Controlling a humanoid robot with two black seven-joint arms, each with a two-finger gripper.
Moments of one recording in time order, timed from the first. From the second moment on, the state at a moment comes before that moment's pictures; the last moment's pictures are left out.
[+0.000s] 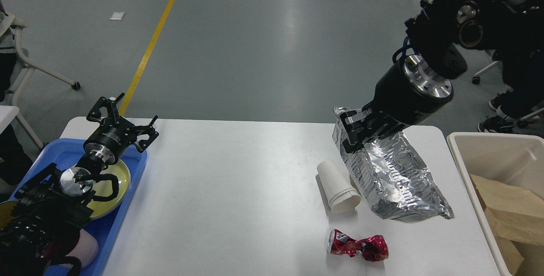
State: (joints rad) left arm -0.72 0.22 -1.00 -0.21 -0.15 -0.62 0.02; right arm 2.36 -0.36 -1.05 1.58 -0.28 0.74 0.12
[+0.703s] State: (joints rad) left arm -0.72 0.22 -1.00 -0.21 -0.15 -0.62 0.02; right arm 1.46 -0.48 -1.38 0.62 -0.32 0.40 0.11
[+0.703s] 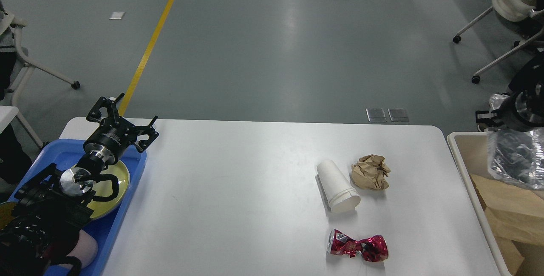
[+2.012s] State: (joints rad) left arm -0.72 0.22 -1.00 -0.21 -0.15 -0.62 0.02; right arm 1.90 -0.70 -1.41 1.28 -0.13 0.71 0.02
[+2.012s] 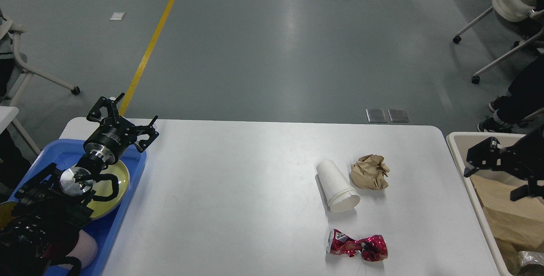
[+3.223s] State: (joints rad) left arm -0.72 0.22 -1.00 -0.21 -0.15 -0.62 0.02; right arm 1.60 -0.75 -1.37 1.67 0.19 0.16 -0.07
